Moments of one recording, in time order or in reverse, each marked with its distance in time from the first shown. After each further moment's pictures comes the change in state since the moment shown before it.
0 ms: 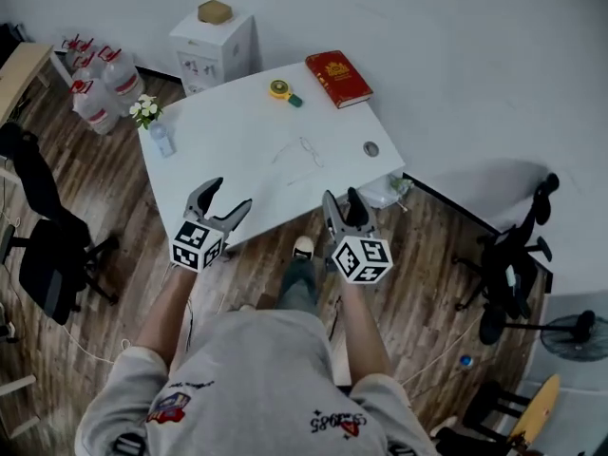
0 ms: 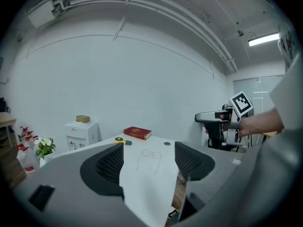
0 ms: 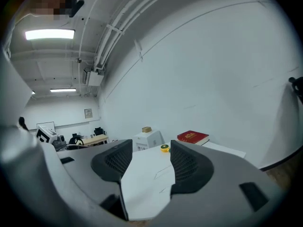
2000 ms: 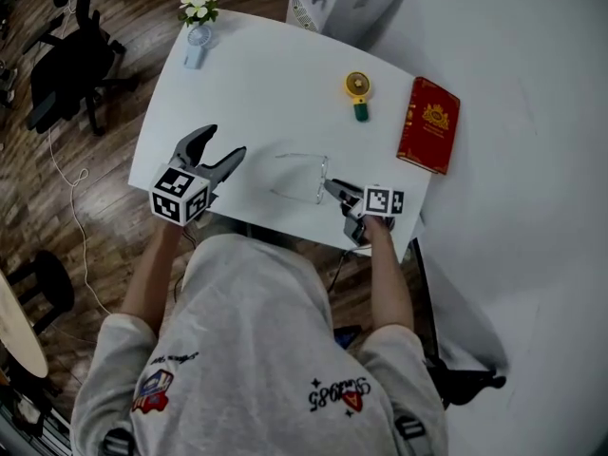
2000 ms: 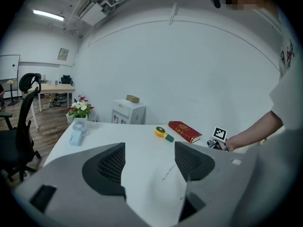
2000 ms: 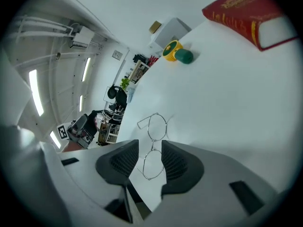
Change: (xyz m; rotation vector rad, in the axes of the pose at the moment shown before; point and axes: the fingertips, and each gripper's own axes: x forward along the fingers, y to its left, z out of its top) left arm 0.139 0.132 -0.046 -0.412 0.085 0.607; right arm 0.290 -0.152 -0.212 0.294 1.234 0.761
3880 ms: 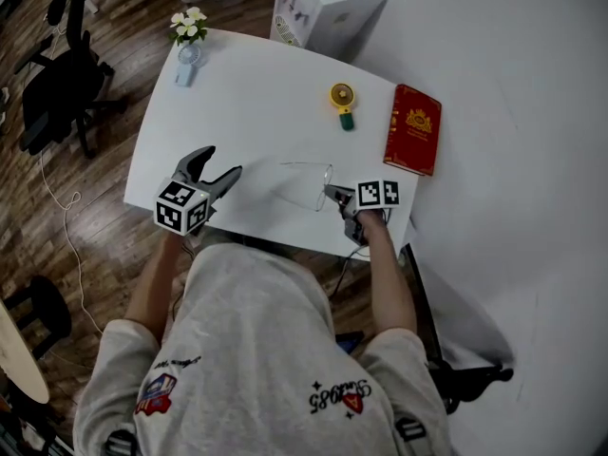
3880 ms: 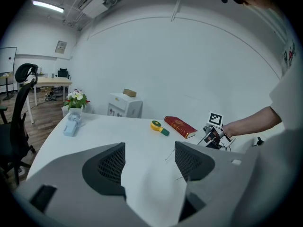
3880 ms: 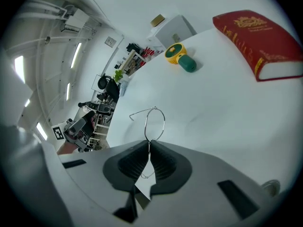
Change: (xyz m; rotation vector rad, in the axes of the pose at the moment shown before) left arm -0.001 -0.005 -0.027 -0.029 0.044 -0.056; right arm -0.017 0.020 0.009 -0.034 0.109 -0.163
